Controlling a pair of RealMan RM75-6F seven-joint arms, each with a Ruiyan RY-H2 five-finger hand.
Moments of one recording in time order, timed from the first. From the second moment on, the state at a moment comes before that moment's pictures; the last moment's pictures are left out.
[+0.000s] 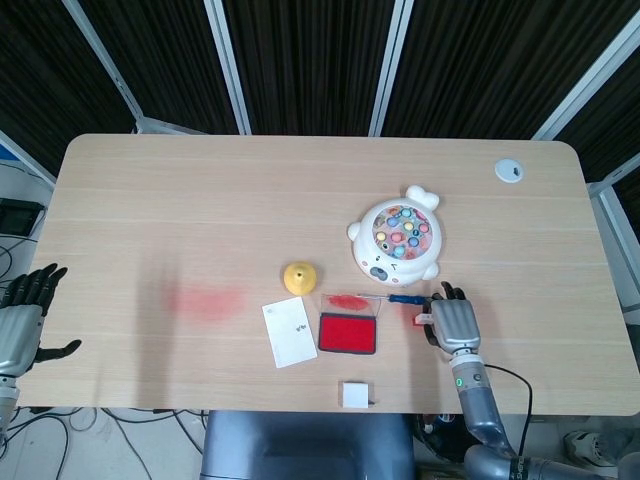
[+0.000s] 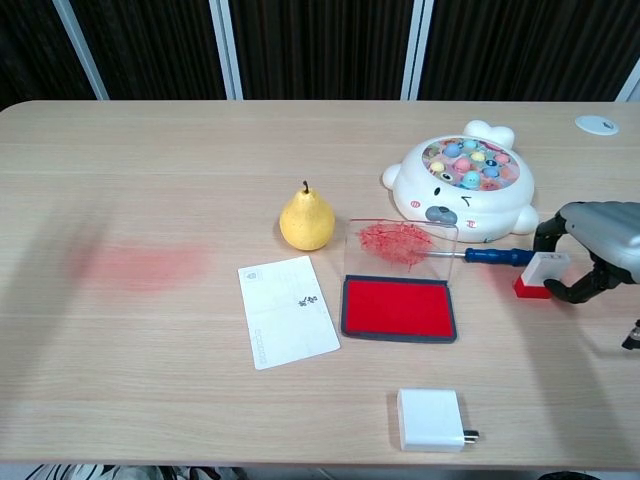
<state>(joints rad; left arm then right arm) -0.16 -1.08 -0.06 -1.70 1.35 1.34 0.10 0.43 -1.66 0.15 -1.46 -1.02 1.17 -0.60</state>
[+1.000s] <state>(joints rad) -0.16 -1.08 -0.06 -1.71 1.35 1.33 0.09 0.42 -1.63 0.11 -1.48 -1.21 1.24 -0.46</state>
